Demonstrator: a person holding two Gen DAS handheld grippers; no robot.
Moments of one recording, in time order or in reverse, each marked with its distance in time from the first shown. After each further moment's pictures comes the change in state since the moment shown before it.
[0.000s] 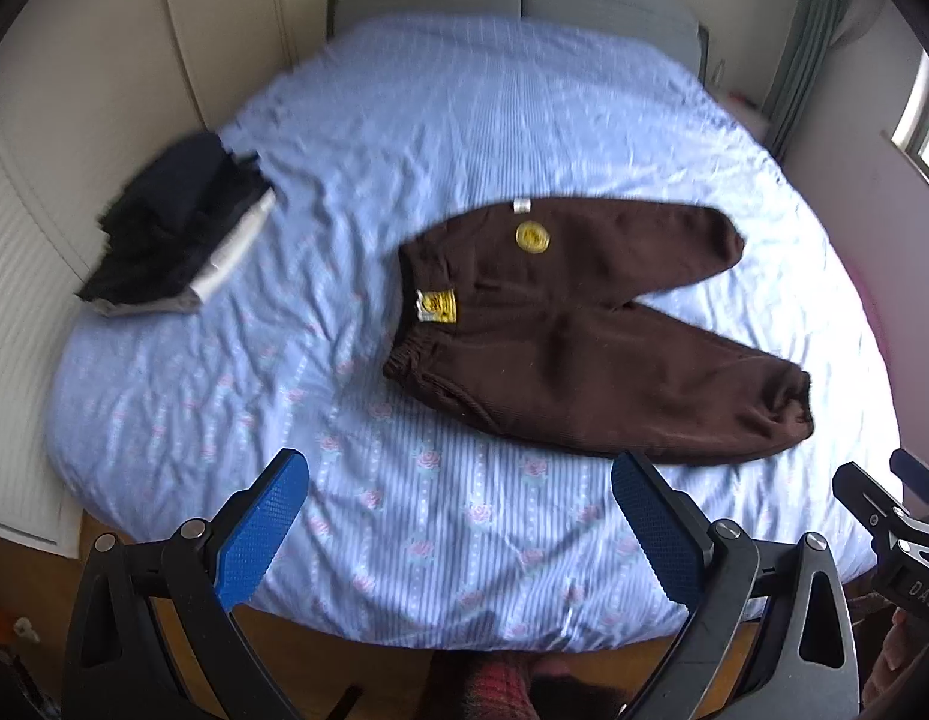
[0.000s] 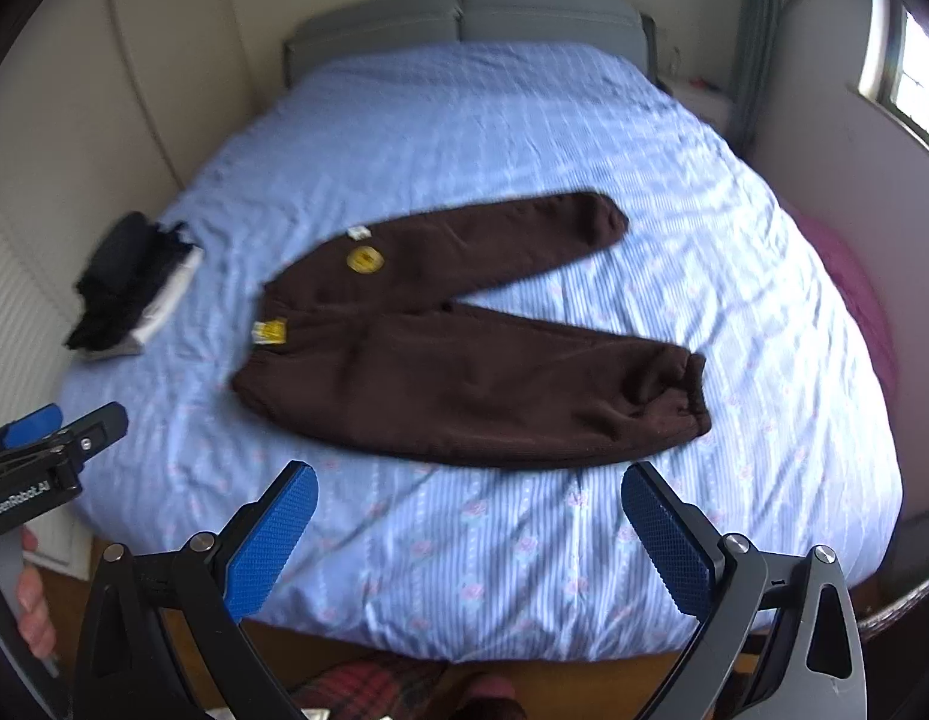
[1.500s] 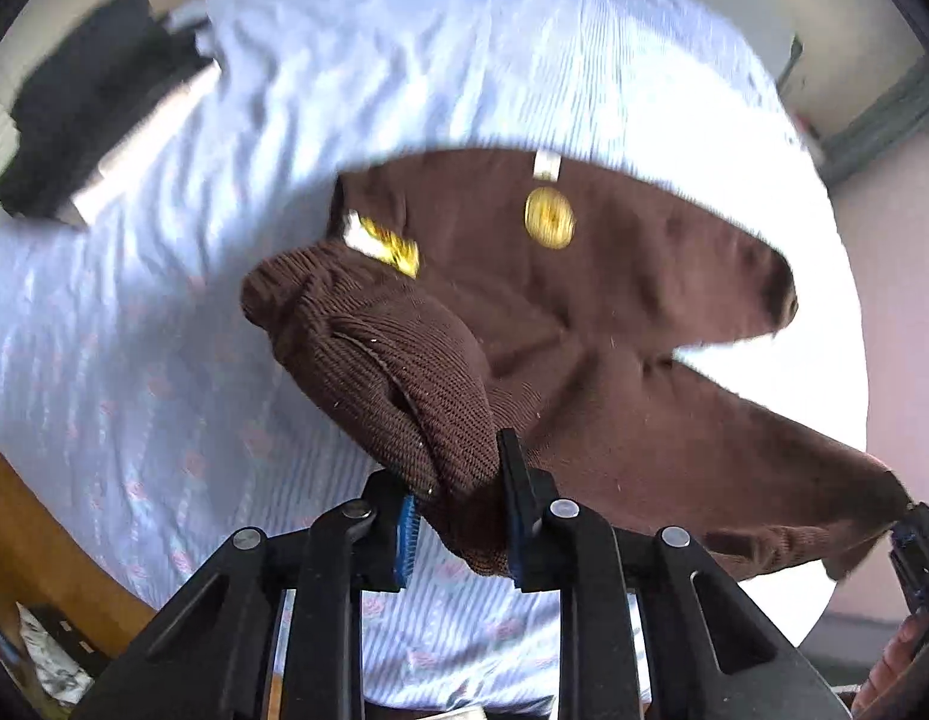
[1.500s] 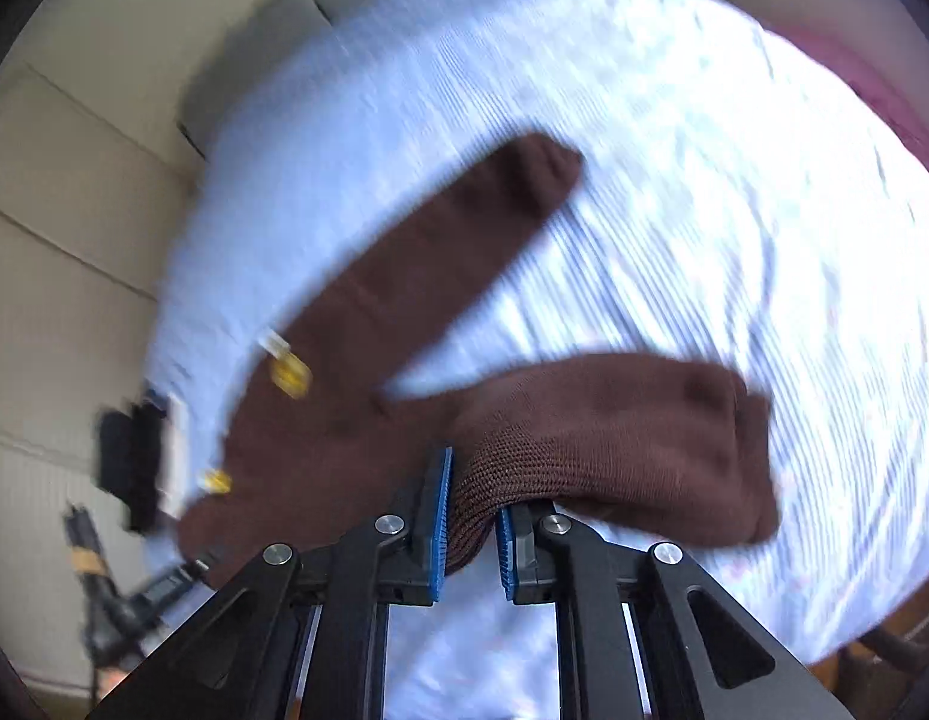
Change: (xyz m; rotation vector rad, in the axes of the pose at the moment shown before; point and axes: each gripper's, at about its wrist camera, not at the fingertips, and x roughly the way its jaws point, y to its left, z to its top) left arm 0.130 -0.004 0.105 -0.258 0.201 -0.092; right arm 0.119 -0.129 0.093 0.429 0.099 0.294
